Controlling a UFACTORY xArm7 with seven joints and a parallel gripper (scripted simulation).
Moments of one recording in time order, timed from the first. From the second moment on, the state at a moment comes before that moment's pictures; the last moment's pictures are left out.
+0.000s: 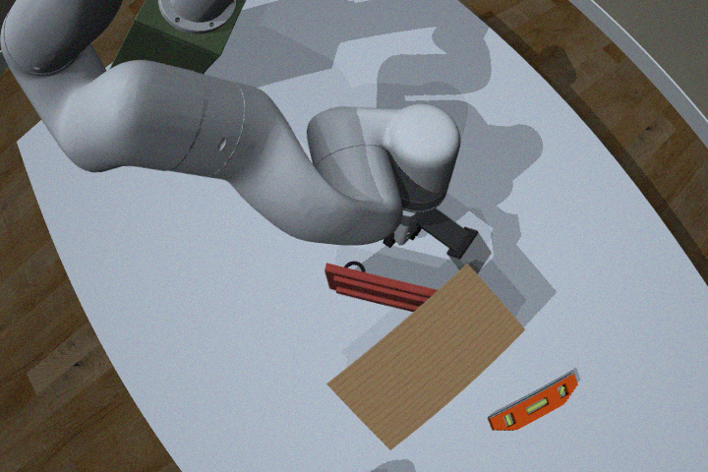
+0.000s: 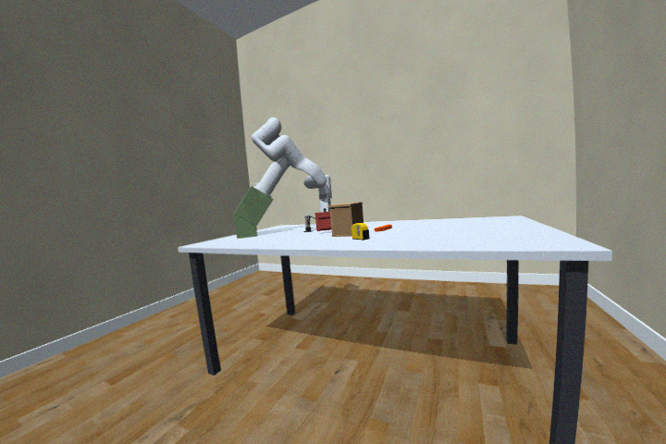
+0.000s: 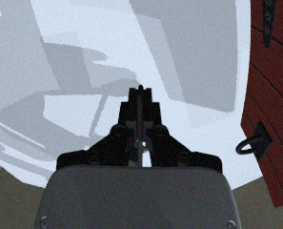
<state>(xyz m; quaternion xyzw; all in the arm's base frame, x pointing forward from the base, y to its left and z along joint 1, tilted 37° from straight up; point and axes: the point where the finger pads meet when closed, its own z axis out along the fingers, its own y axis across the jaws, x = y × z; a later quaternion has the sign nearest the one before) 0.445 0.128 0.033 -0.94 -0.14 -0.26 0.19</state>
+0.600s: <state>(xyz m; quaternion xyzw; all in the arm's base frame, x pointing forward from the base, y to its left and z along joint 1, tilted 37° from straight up) 0.445 0.128 0.034 -0.94 -0.14 -0.26 0.19</state>
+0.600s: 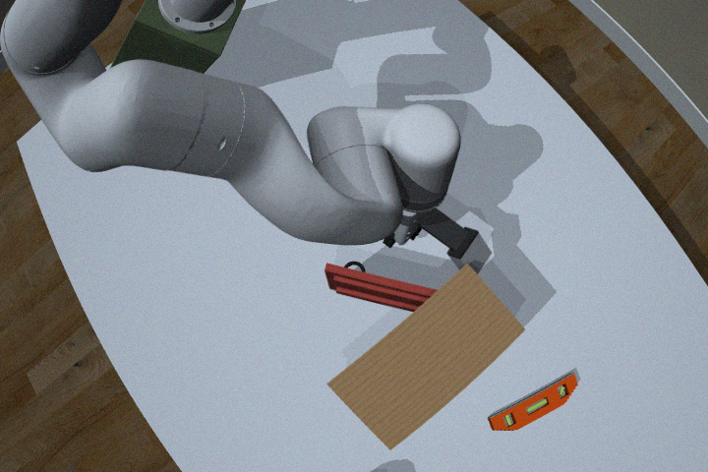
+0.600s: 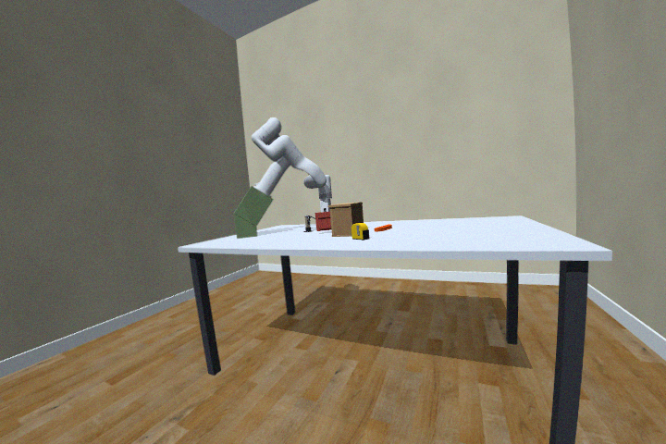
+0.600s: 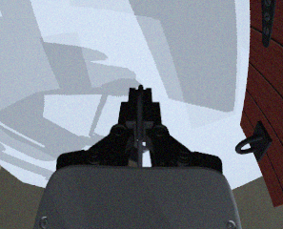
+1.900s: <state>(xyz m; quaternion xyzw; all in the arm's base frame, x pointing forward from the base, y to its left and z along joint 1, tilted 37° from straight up) 0.438 0.116 0.066 -0.94 -0.14 -0.26 0.19</state>
